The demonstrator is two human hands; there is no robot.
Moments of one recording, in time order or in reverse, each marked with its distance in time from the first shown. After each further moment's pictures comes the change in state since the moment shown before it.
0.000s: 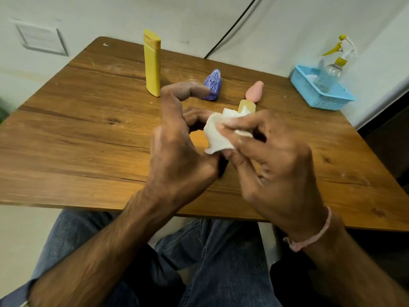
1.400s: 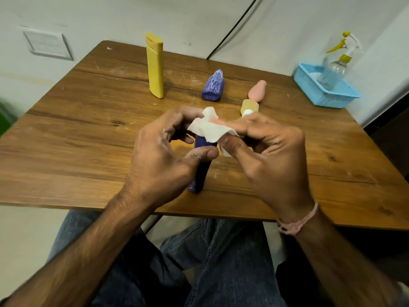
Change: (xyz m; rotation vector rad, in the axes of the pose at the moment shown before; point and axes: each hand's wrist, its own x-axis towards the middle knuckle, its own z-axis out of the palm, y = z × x) left_hand -0.003 -0.004 -0.032 0.073 -0.168 -0.255; right_hand 0.014 0.002 0.019 0.417 0.101 0.293
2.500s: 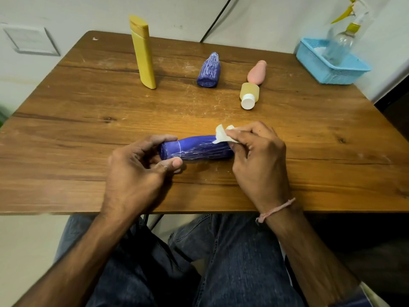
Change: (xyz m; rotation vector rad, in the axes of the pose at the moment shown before) left_hand -0.031 -0.052 -0.010 -0.014 0.076 -0.432; right_hand -0.029 0.054 0.026 -0.472 0.103 0.173
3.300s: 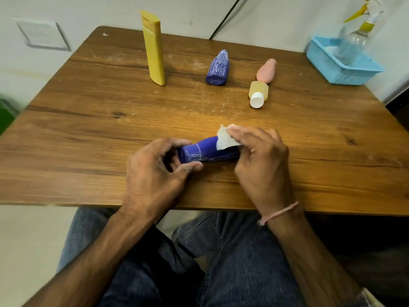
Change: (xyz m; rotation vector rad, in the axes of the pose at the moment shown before) left_hand -0.008 0.003 0.007 0.356 0.082 0.181; right_hand -0.009 -0.004 0.007 -0.080 -0.039 -0.023
